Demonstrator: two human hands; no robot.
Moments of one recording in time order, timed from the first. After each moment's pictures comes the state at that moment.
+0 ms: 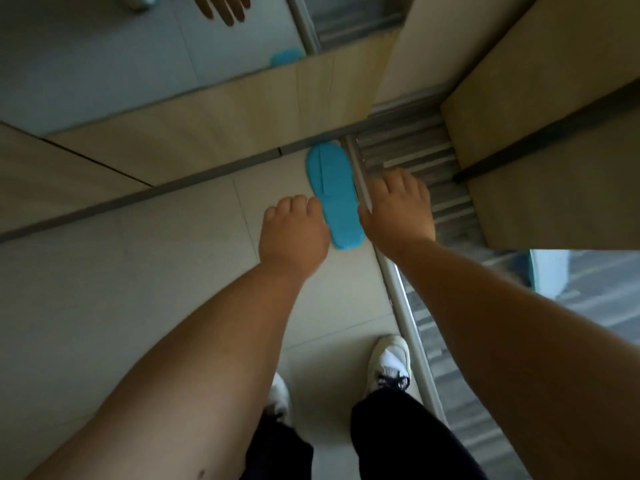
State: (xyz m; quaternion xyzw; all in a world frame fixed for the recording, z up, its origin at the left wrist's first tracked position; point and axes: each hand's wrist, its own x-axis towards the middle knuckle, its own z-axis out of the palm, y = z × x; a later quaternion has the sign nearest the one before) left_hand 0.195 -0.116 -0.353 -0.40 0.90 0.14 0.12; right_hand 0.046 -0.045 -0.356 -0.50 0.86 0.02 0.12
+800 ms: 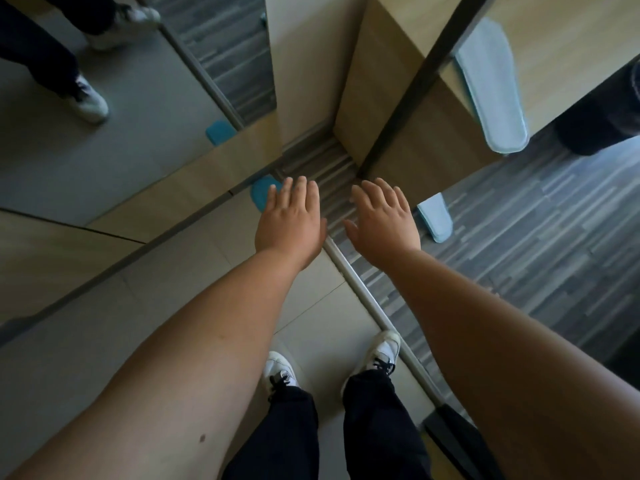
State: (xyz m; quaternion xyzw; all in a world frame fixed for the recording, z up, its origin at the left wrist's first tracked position) left_hand 0.160 -0.050 -0.137 -0.20 0.97 0.06 0.10; right_hand 0.056 0.084 -0.132 -0.42 0.90 -0.01 0.11
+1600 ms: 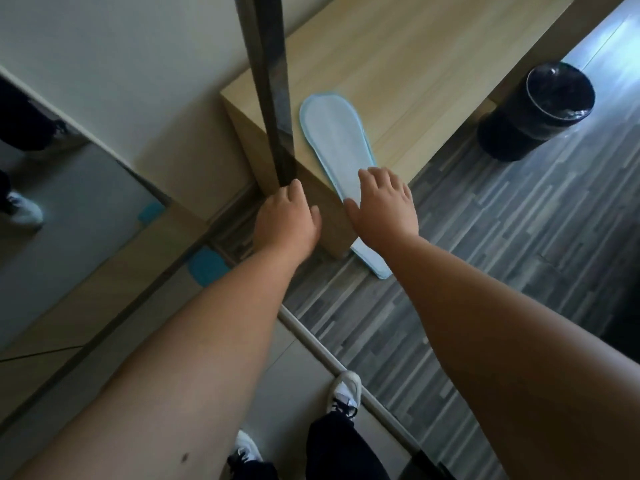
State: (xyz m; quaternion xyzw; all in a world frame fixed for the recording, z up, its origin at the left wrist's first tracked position) left_hand -0.093 0.044 -0.064 -0.26 0.94 0.20 0.07; right_hand -0.181 0.176 -0.079 -0.28 0.95 -0.10 0.05
